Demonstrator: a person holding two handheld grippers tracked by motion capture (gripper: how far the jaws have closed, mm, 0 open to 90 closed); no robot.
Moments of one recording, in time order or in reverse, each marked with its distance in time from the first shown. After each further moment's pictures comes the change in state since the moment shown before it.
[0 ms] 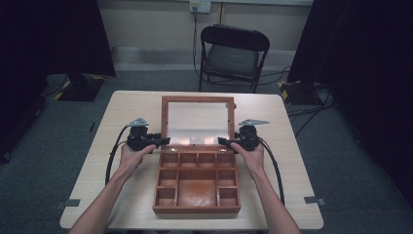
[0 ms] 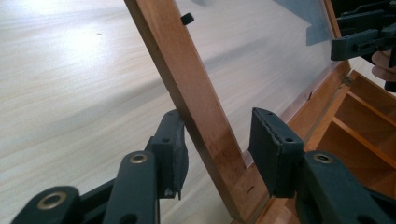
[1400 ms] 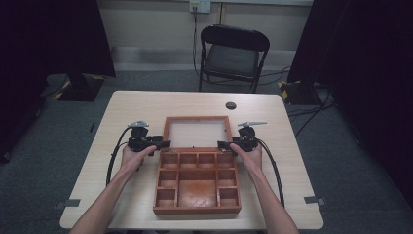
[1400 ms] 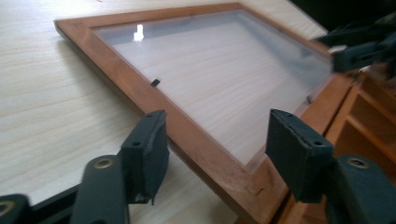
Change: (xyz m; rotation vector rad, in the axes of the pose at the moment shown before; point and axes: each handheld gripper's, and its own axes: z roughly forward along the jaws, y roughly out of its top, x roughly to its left) left arm 0.009 -0.010 0.008 0.029 -0.023 -0.098; right arm -0.014 -0.011 0.015 0.108 0.004 0.155
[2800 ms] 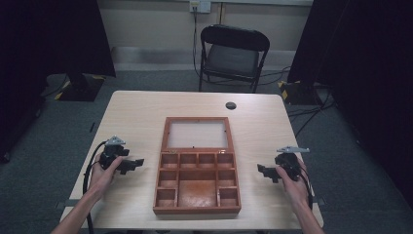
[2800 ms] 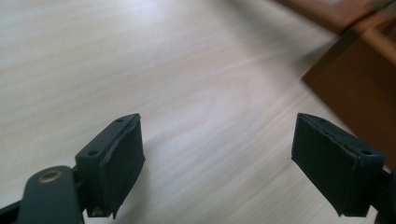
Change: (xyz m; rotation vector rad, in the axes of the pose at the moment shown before) left arm 0.005 -0.057 -0.075 0.160 0.305 0.090; right arm -0.018 -0.084 -0.124 0.031 -0.358 -0.072
